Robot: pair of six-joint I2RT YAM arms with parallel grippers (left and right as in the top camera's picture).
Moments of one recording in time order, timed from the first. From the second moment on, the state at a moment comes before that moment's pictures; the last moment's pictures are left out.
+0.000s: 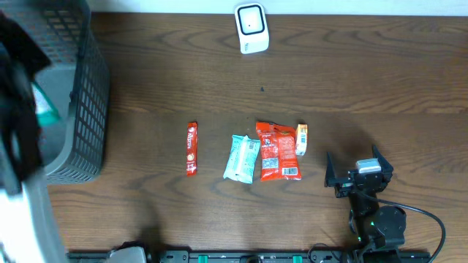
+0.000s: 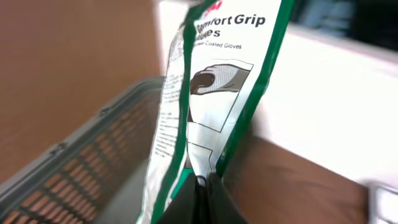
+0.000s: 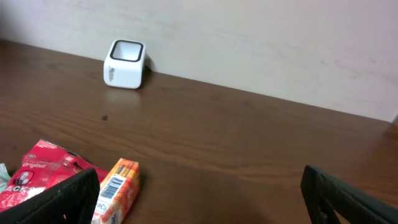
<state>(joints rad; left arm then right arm) 0.15 1.31 2.02 -1.09 -0.32 -0.20 0.10 0.02 0.01 -0.07 -0.01 -0.15</state>
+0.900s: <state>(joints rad) -0.36 1.66 1.41 -1.11 -0.33 -0.46 0.10 0.02 0.01 -0.07 -0.01 -0.15</state>
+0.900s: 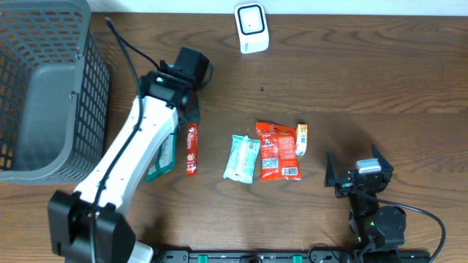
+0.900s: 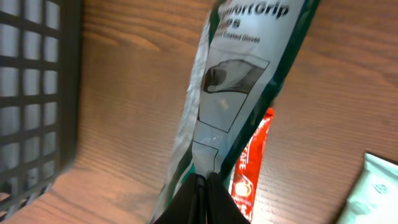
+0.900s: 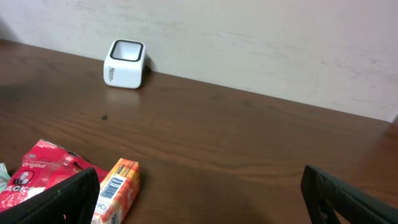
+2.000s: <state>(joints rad) -0.38 1.74 1.01 -0.69 -0.26 -0.49 0.10 0.02 0.01 -0.07 -0.01 -0.15</state>
